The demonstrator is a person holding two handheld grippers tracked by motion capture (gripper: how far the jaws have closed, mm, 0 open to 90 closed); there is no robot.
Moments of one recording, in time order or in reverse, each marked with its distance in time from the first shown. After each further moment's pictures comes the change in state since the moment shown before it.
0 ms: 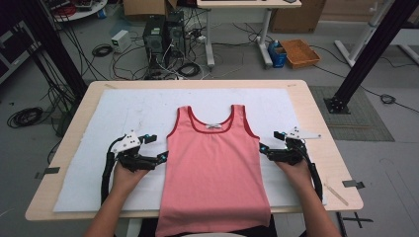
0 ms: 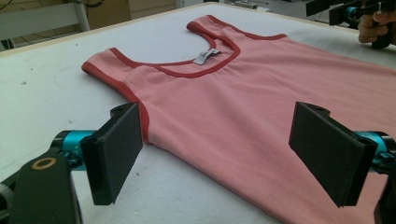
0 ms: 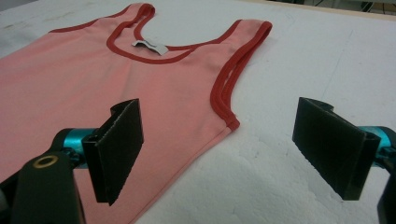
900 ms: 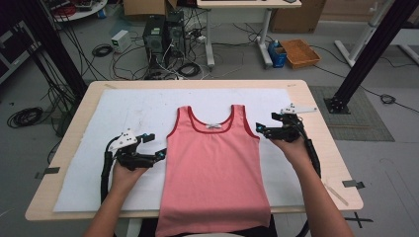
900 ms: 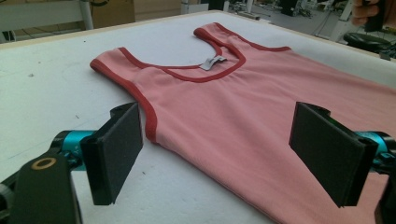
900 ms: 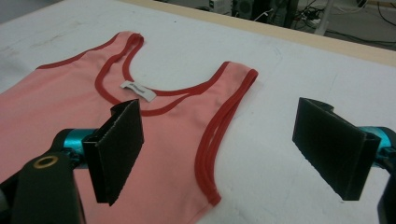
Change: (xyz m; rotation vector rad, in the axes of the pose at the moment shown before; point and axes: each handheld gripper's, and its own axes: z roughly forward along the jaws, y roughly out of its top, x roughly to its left) left arm 0.006 -0.001 -0.003 -0.027 0.007 -0.069; right arm -0.009 0.069 0.016 0.049 -0.020 0.000
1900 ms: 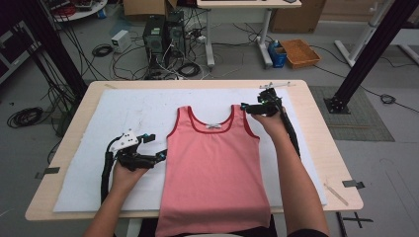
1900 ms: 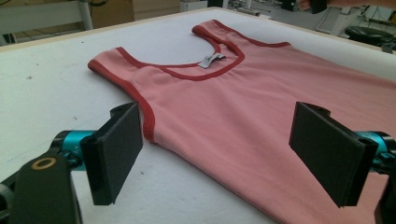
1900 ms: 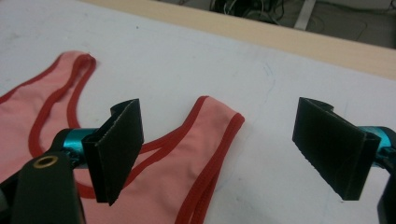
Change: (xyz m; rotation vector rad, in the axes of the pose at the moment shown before) left arm -0.003 0.000 0.001 0.012 0.000 0.023; right arm -0.019 0.052 0.086 0.112 -0.068 0.071
